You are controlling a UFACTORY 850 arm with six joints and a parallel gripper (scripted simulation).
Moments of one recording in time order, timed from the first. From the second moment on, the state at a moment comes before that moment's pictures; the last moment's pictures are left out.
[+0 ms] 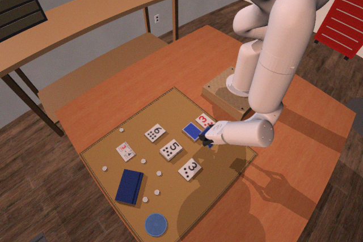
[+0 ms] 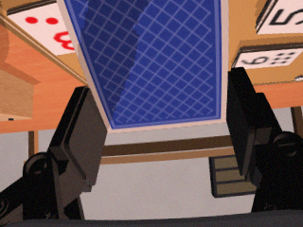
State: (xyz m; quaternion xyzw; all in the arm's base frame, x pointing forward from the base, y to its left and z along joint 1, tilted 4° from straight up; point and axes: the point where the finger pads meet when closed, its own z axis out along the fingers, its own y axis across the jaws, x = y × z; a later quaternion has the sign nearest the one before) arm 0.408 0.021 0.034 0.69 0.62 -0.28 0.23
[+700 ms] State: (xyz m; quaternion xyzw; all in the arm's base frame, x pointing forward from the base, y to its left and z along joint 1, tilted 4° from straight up) arm 0.410 0.026 0.028 0.61 0.55 -0.43 0.36
